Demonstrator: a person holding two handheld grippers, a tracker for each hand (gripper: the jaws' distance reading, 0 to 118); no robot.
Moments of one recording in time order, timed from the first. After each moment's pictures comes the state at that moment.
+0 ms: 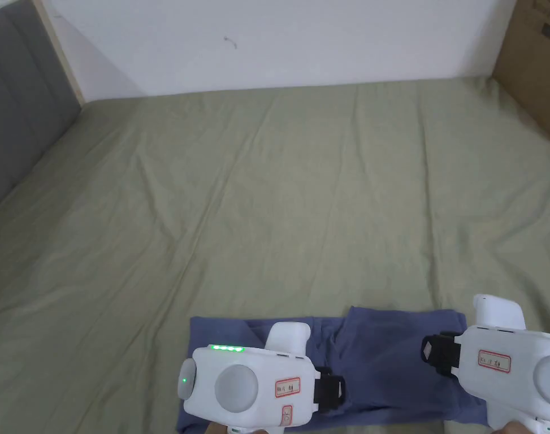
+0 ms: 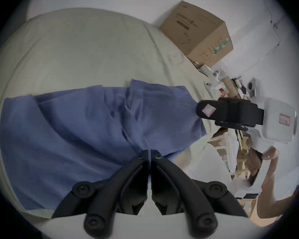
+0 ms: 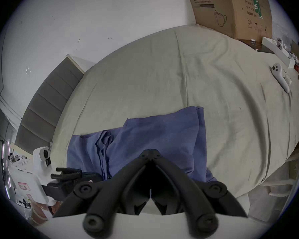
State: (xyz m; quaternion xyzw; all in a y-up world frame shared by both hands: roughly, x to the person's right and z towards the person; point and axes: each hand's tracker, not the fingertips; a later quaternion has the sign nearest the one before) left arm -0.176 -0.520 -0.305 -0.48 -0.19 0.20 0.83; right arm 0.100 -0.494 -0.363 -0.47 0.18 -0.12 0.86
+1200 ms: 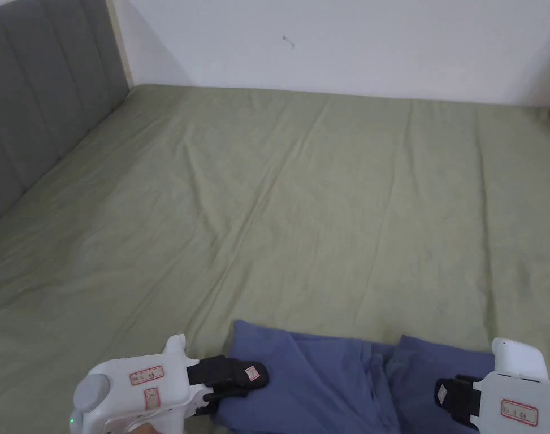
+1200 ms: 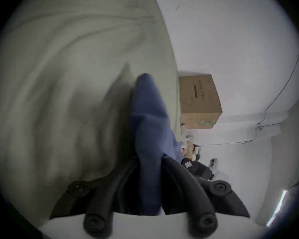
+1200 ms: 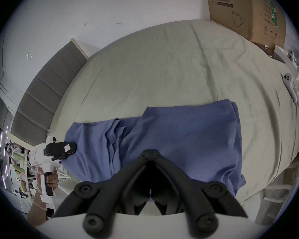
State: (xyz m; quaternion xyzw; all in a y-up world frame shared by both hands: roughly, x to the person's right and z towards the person) left arm -0.398 -0.605 -0.269 -0.38 -0.14 0.57 0.72; right arm 0.040 -0.503 -0.368 -0.50 0.20 -0.08 0.84
